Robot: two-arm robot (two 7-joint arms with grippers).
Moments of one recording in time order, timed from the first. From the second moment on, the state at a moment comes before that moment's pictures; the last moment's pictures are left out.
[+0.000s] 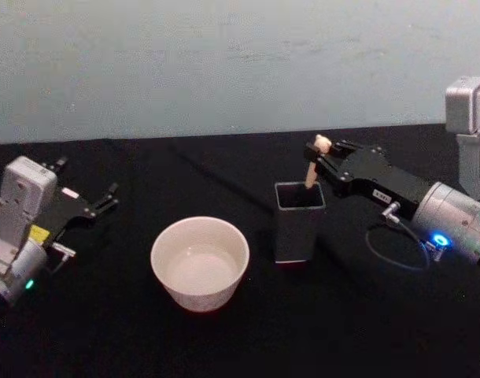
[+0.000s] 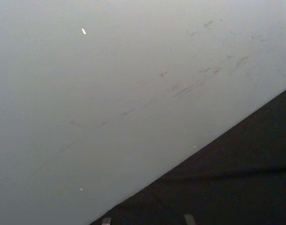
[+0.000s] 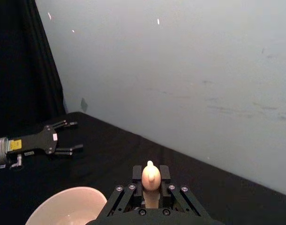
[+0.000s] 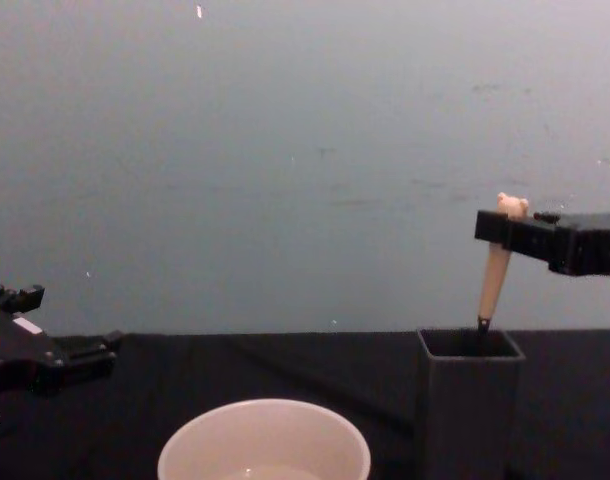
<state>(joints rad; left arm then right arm) -0.20 0.60 0.45 -1.41 -0.25 -0.12 0.03 0.24 0.55 -0.38 -1.60 0.64 0.10 0.44</state>
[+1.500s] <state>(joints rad) -0.20 0.60 0.45 -1.41 -0.25 -0.12 0.03 0.27 0.52 -0.42 -1.51 0.61 0.16 0.45</state>
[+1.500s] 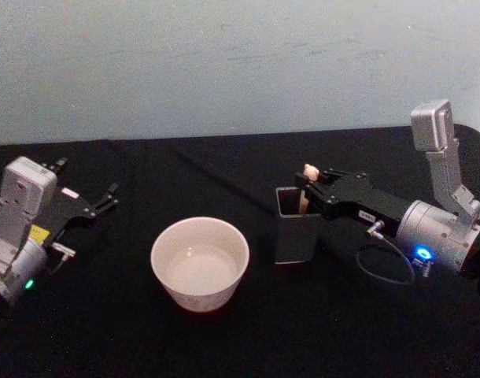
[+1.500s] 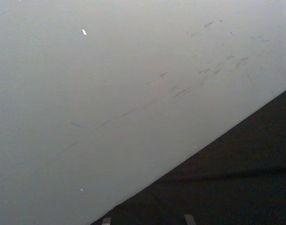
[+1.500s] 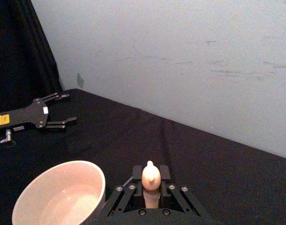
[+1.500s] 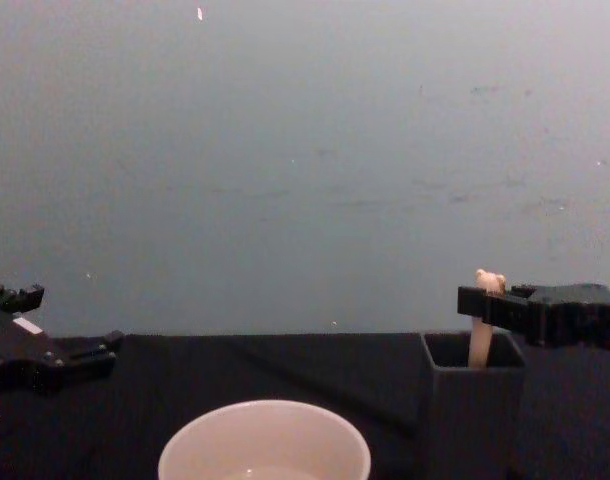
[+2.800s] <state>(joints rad) -0.20 0.60 0.45 -1.41 -0.25 -0.12 0.03 0.27 0.52 -0.41 -1.50 0.63 0.16 0.45</state>
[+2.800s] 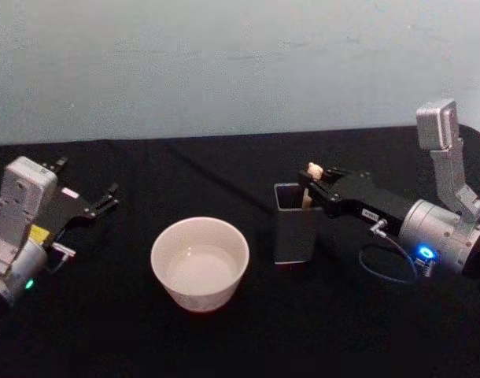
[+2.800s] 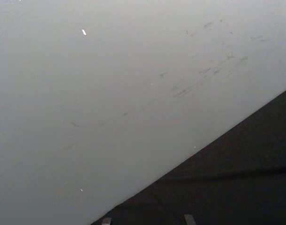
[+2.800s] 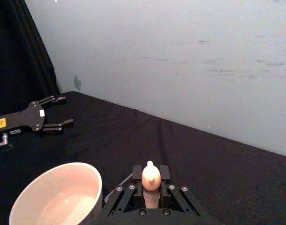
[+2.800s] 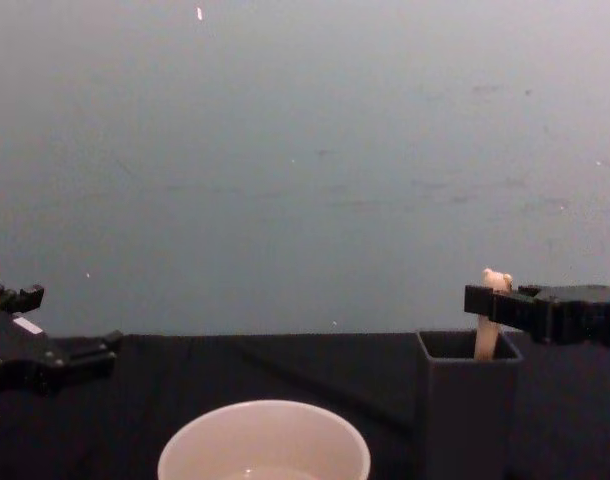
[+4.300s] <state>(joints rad) -0.20 0.60 0.45 -1.41 -0.25 -0.12 0.03 0.27 0.52 -0.41 -1.50 0.63 0.16 0.45</state>
